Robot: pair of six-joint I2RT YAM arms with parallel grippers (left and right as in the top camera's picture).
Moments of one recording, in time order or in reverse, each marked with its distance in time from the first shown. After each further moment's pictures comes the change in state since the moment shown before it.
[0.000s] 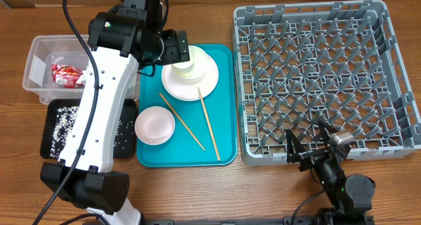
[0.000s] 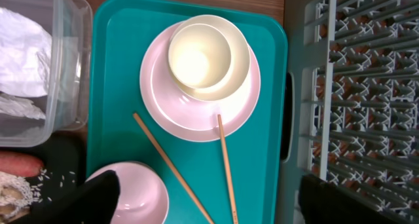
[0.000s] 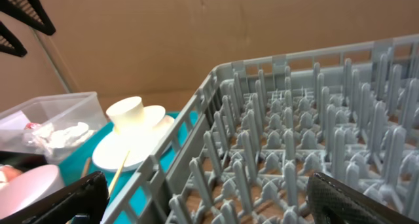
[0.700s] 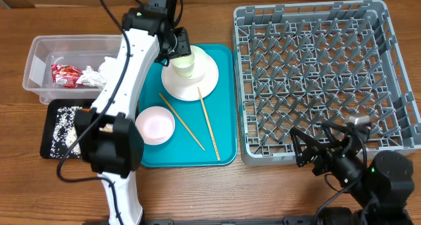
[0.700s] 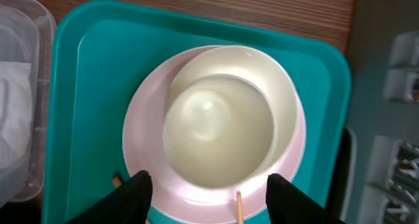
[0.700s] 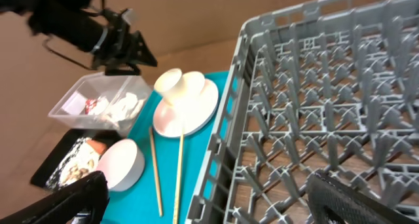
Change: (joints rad) left arm 0.011 0.298 -0.001 0.215 -0.048 -0.044; right arm 0.000 0.405 0.649 -0.582 -0.124 0.047
